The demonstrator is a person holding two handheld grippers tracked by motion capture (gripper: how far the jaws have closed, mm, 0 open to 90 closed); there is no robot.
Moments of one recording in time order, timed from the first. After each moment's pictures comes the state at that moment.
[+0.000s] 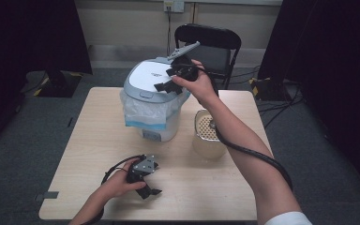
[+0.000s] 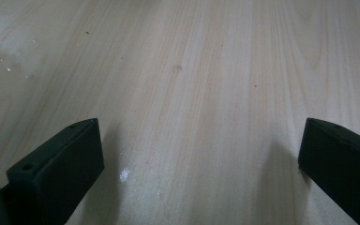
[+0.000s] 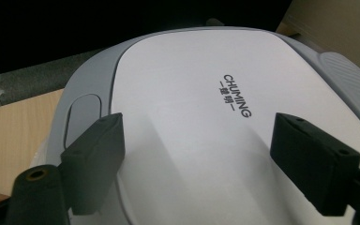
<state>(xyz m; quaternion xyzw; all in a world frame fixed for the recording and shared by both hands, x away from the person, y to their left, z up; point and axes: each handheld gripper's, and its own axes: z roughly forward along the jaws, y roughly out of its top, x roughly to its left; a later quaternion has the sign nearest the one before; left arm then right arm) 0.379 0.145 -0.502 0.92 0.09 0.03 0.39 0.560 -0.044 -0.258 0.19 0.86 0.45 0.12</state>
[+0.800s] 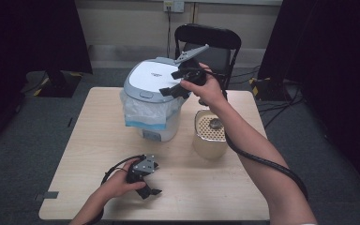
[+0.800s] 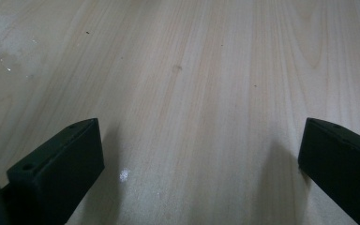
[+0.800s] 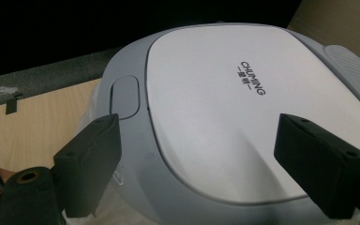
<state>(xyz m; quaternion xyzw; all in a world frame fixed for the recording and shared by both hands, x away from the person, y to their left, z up) 0.379 0.145 -0.502 0.92 0.09 0.03 0.39 0.534 -0.064 -0.251 0.18 0.86 0.46 0.12</state>
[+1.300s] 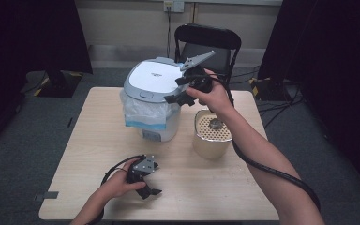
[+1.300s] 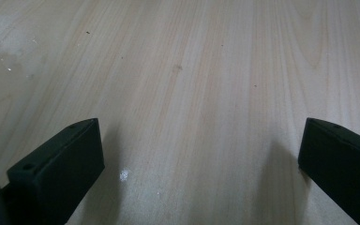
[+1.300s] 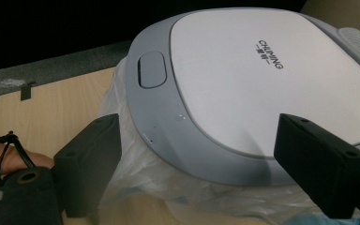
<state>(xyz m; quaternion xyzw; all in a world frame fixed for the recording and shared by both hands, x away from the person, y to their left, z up) 0.379 0.145 -0.502 0.92 0.09 0.03 0.39 0.513 -0.077 -0.255 0.17 0.87 0.45 0.11</state>
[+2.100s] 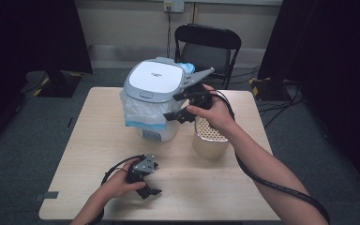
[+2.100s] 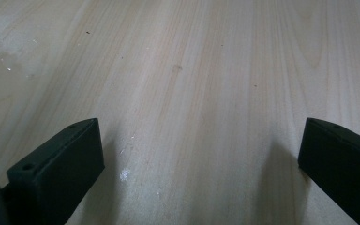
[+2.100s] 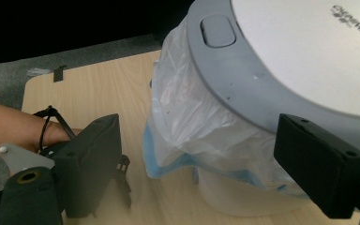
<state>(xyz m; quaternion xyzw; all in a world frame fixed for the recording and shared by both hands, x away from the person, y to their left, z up) 0.379 0.145 -0.502 0.92 0.09 0.03 0.39 0.479 -0.079 -0.280 0.14 0.87 0.46 0.08</state>
